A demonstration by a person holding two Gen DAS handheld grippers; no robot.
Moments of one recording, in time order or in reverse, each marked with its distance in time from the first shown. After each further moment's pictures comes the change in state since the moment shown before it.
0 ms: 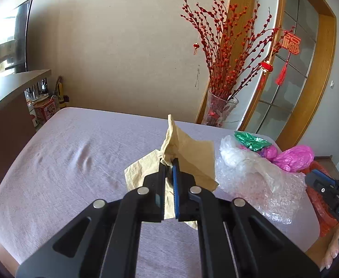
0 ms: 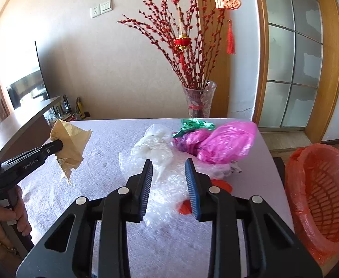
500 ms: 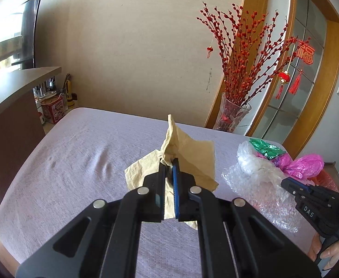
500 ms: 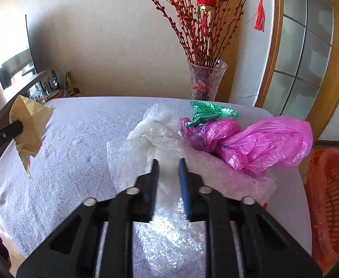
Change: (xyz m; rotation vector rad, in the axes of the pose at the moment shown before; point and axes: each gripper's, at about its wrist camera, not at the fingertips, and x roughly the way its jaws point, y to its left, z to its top) left arm 0.004 0.030 0.008 -0.033 -0.001 0.027; right arm 0.066 0.018 -0.002 -0.052 0.139 -0.062
